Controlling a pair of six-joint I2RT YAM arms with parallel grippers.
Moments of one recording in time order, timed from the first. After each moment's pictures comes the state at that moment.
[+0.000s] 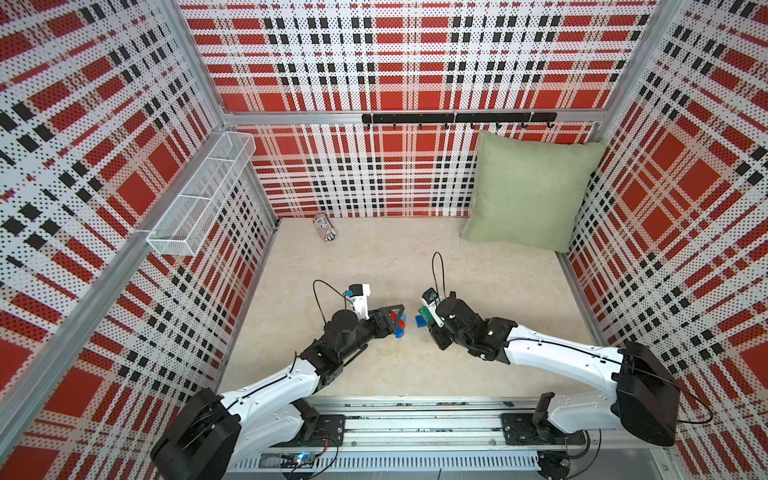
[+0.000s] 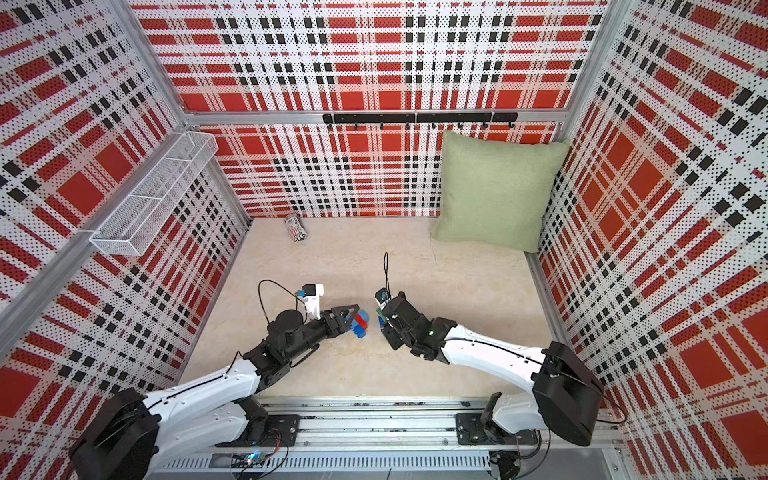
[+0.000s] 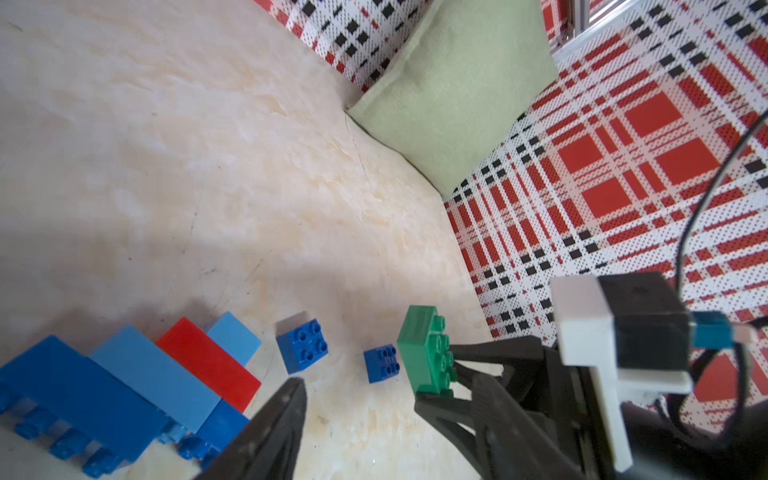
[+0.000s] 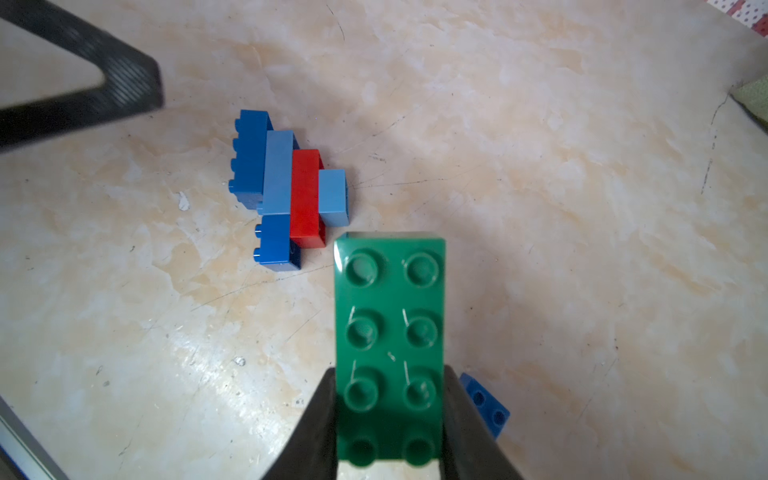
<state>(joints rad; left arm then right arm) -0.67 1.07 0.32 0.49 0.15 -0.87 0.95 1.32 0.79 -0.26 0.25 0.16</state>
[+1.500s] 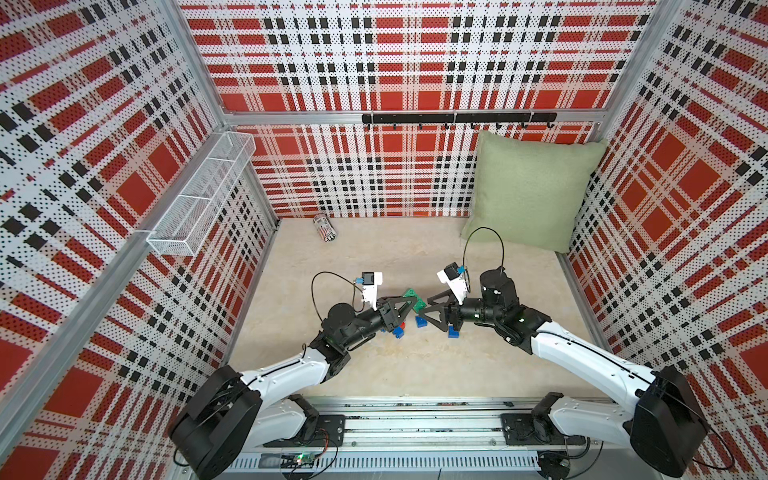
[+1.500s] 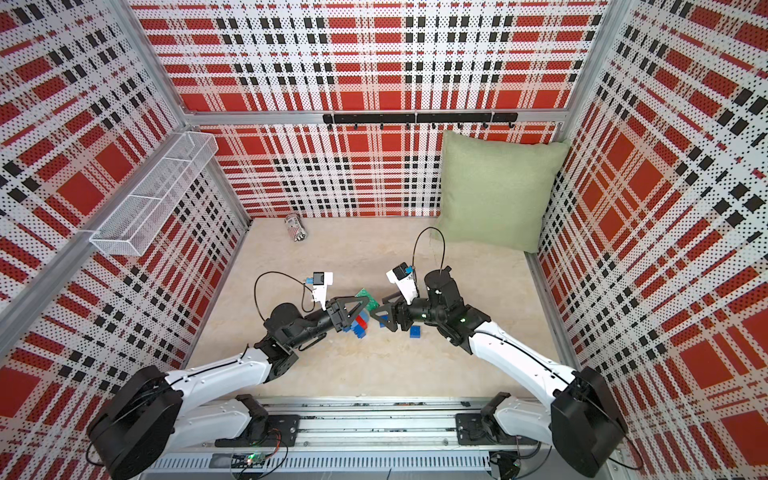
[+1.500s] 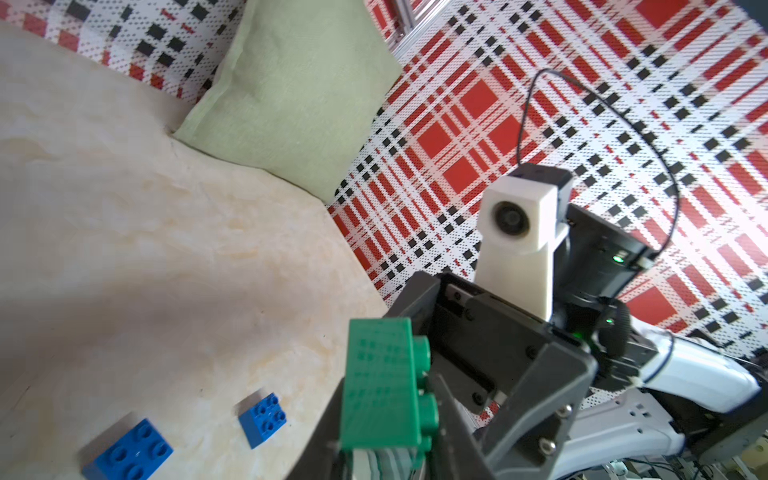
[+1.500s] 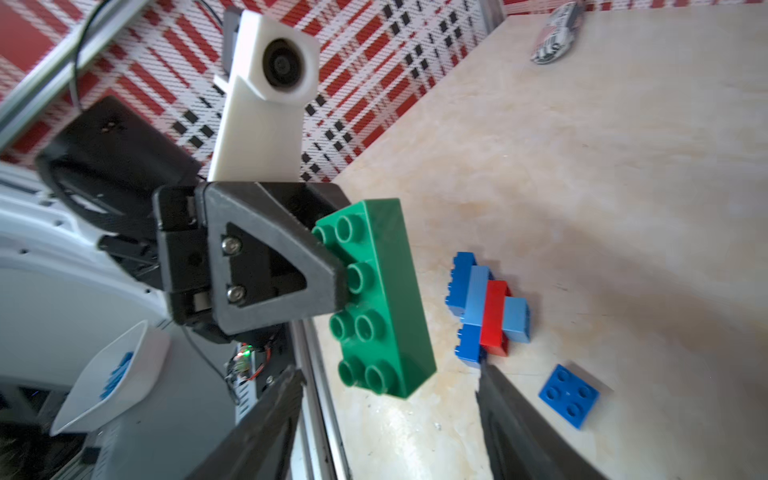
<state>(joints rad) -0.65 1.18 0.38 0.90 0.42 -0.87 0.62 1.20 0.75 0.07 -0.69 0.31</state>
